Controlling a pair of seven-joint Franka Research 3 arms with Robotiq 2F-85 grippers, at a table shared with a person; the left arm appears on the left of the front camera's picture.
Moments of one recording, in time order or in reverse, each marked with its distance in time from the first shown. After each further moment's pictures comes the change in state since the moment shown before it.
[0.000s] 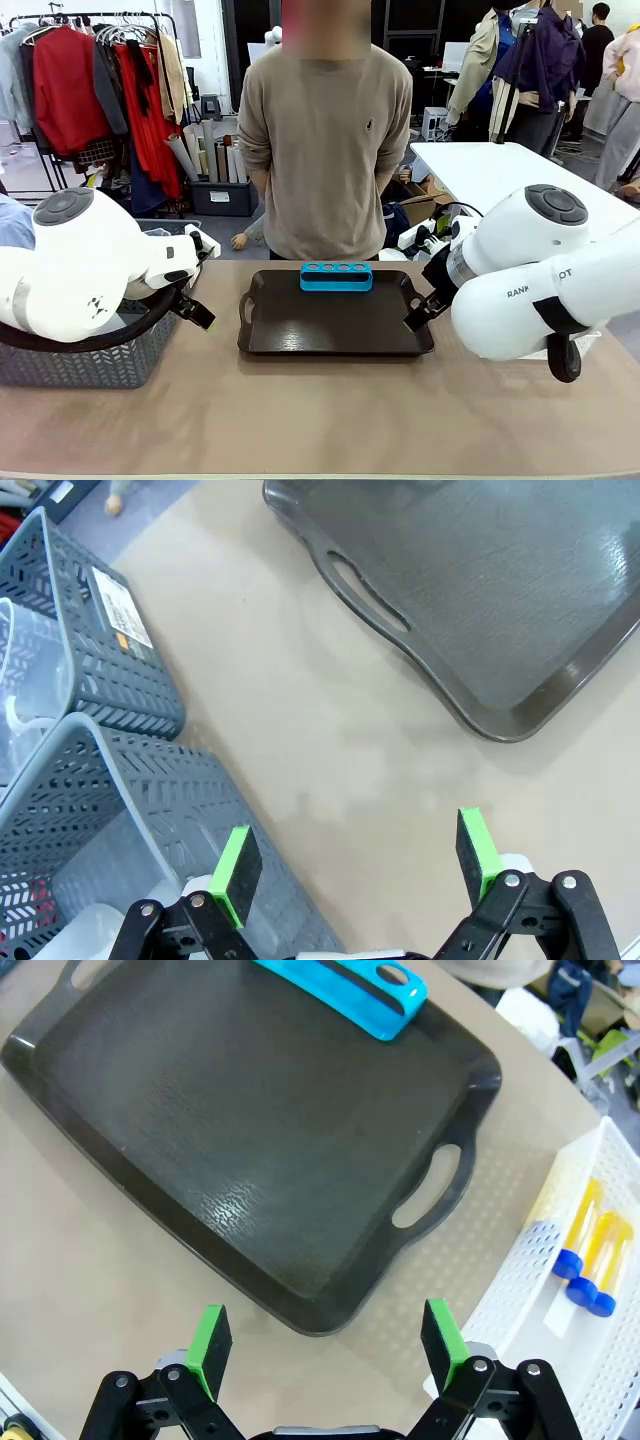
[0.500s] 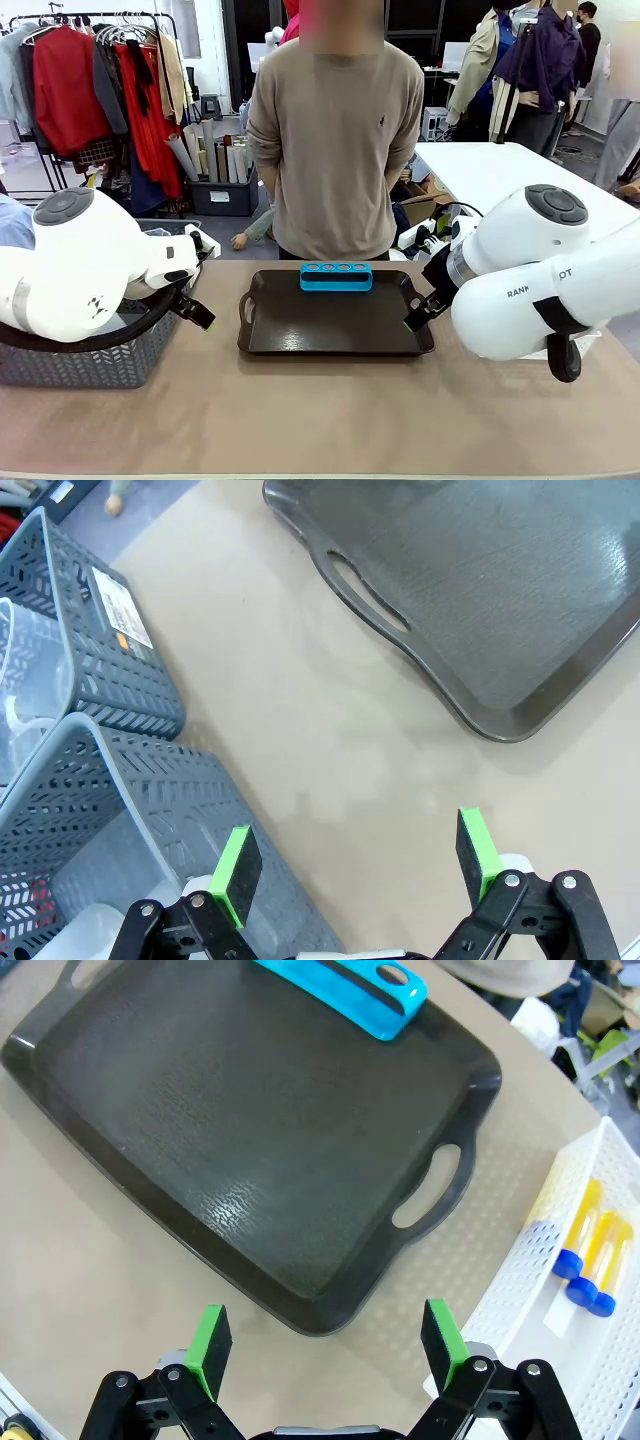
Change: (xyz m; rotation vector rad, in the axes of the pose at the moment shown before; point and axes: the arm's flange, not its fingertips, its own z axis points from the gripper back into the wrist) left arm 0.000 0.000 0.000 0.000 0.000 0.000; right arm 0.000 0.000 0.000 0.000 0.000 0.000
